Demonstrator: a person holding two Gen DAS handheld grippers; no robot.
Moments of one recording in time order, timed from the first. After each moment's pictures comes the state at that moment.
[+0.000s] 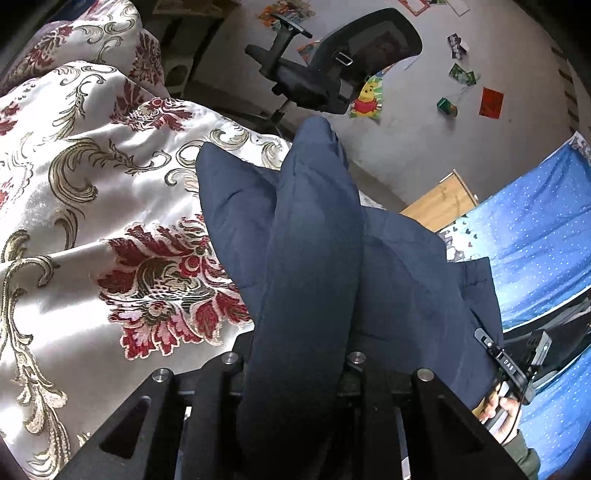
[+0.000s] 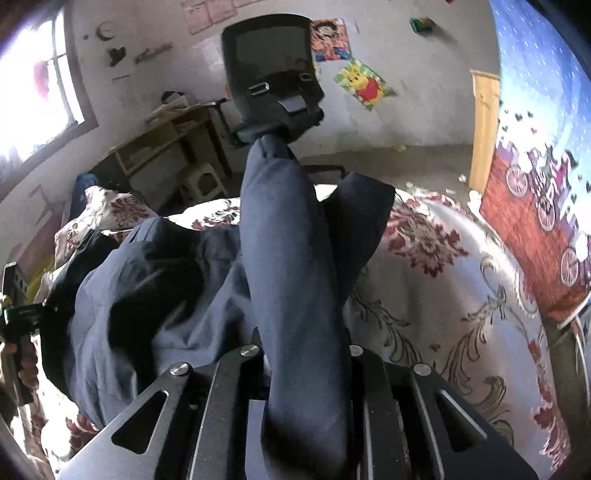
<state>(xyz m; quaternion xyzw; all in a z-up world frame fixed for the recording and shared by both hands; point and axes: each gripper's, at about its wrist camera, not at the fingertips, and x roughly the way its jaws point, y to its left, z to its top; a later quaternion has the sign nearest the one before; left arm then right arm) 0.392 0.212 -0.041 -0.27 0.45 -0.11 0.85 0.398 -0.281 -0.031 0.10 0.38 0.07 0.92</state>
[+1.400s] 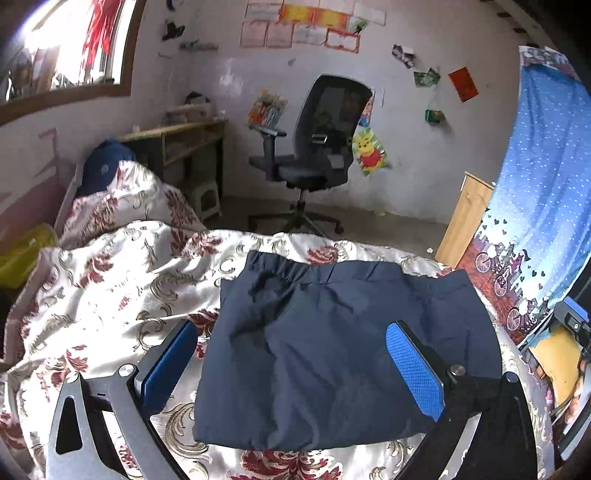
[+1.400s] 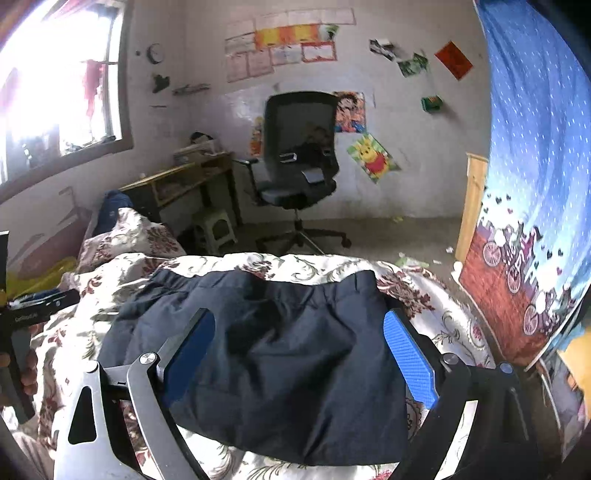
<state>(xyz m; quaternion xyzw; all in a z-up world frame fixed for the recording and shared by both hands) 0.249 0.118 0.107 -0.06 0.30 0.02 0.95 0.248 -0.222 0.095 0.03 0.24 0.07 0.97</state>
